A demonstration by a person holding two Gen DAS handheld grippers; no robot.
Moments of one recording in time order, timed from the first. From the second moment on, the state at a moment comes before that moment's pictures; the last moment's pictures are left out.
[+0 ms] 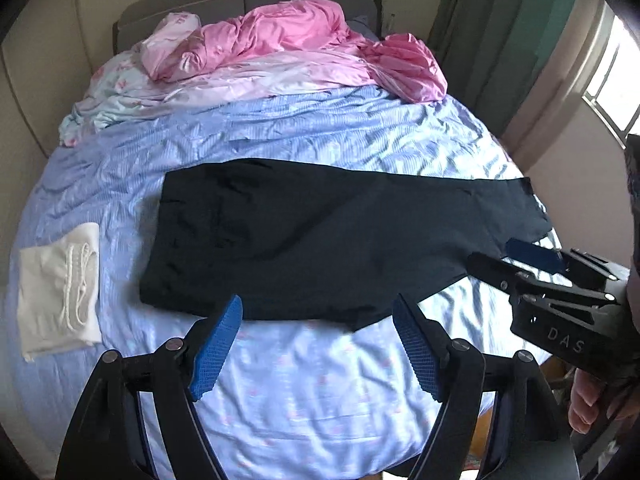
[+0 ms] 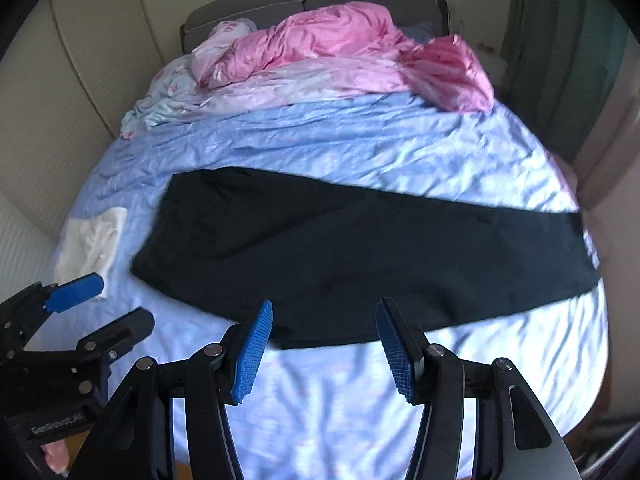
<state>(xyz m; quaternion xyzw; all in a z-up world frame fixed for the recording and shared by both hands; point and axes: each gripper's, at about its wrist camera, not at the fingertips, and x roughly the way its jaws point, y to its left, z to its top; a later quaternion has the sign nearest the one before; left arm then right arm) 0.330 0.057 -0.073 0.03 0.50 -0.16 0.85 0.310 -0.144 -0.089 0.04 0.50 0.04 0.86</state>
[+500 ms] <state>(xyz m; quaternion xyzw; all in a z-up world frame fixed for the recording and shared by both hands) 0.479 0.203 -0.105 -0.02 0.50 -0.22 0.84 0.412 -0.006 -0.128 0.07 0.49 0.05 0.87</state>
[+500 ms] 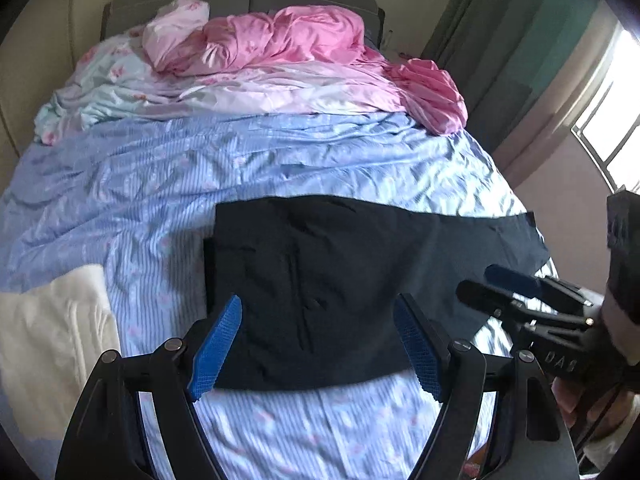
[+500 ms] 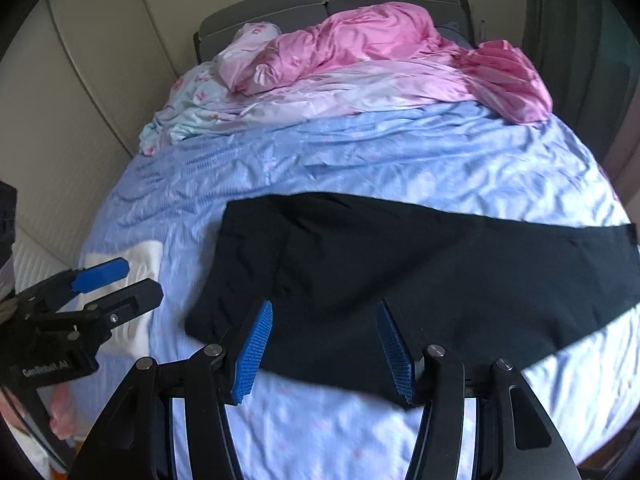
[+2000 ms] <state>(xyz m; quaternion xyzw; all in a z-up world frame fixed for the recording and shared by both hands) 0.639 0.227 -0.292 -0.18 0.62 -0.28 0.71 0.567 0.050 -0.264 0.10 0.56 0.01 0.82</state>
